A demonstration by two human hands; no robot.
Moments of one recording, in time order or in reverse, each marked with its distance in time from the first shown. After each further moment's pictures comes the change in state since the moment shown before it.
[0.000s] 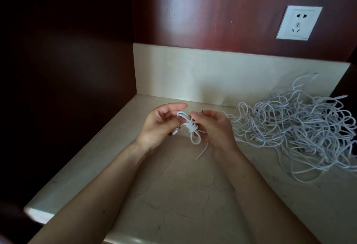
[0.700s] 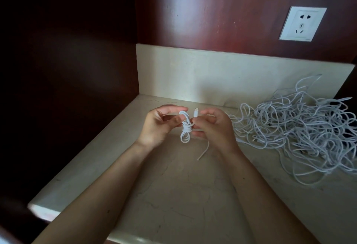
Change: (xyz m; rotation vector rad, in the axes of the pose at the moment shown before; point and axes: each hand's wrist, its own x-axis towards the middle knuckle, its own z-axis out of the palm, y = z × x) left_hand 0.002 -0.005 -0.003 0.082 0.050 0.098; right_hand -0.005 -0.003 -0.002 -0.088 -0.083 -0.088
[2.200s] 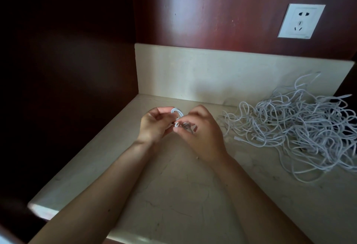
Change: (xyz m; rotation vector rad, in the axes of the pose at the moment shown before) left_hand -0.002 0.003 0.007 -0.167 0.266 -0.329; right_hand -0.001 0.025 0.007 -0.710 -0.077 -0.654
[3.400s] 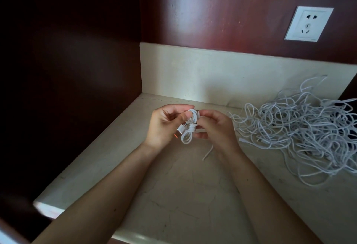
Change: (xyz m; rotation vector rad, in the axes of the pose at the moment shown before) left_hand 0.002 -0.004 -0.001 0.088 -0.242 0.414; right_hand 0.013 -0.007 -0.010 0.696 0.048 0.662
